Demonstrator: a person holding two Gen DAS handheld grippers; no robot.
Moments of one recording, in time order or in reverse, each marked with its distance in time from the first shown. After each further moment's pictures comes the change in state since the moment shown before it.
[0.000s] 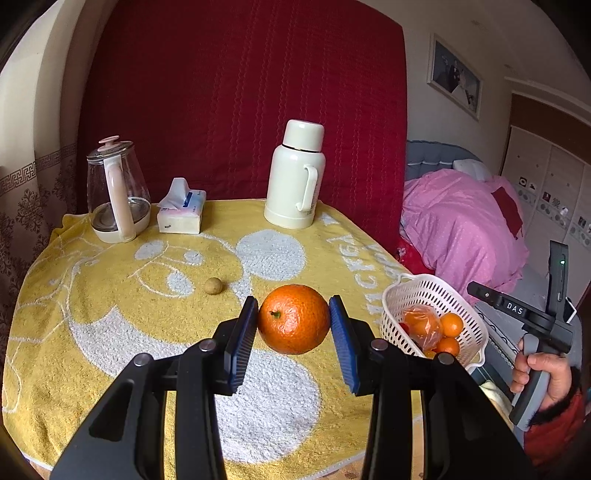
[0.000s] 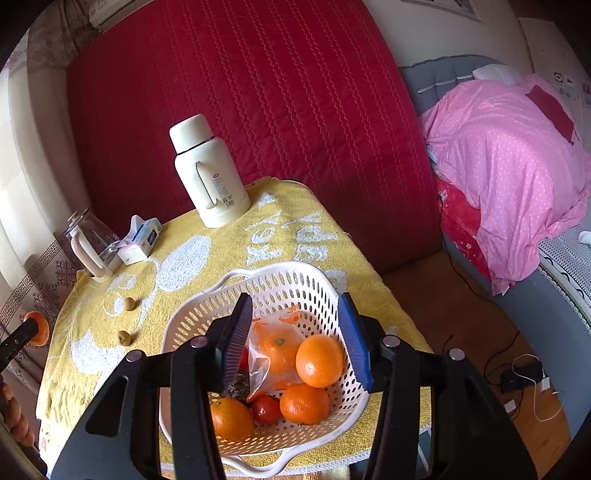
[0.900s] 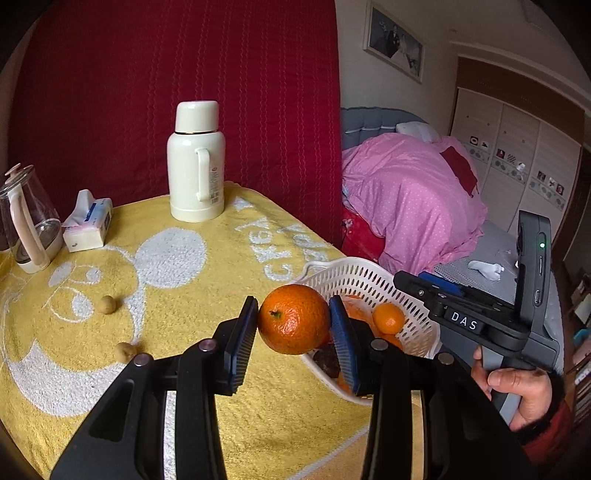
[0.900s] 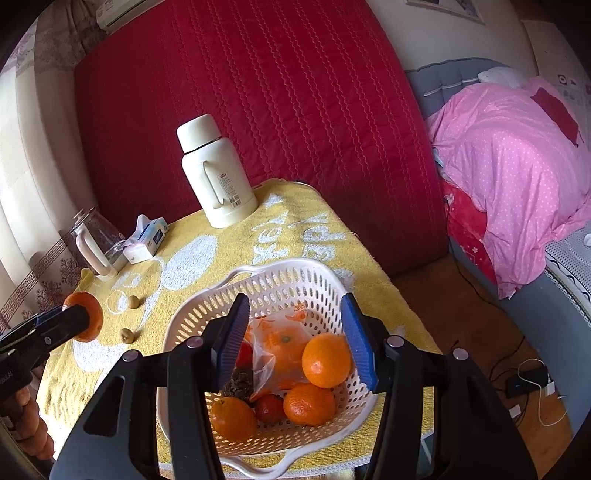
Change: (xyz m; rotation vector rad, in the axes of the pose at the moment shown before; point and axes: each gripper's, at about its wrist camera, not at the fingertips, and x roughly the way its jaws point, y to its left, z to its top) left arm 0.061 -0.106 0.007 0.154 0.086 -0.193; right arm 0.004 0.001 -0.005 -0.007 -0.020 0.023
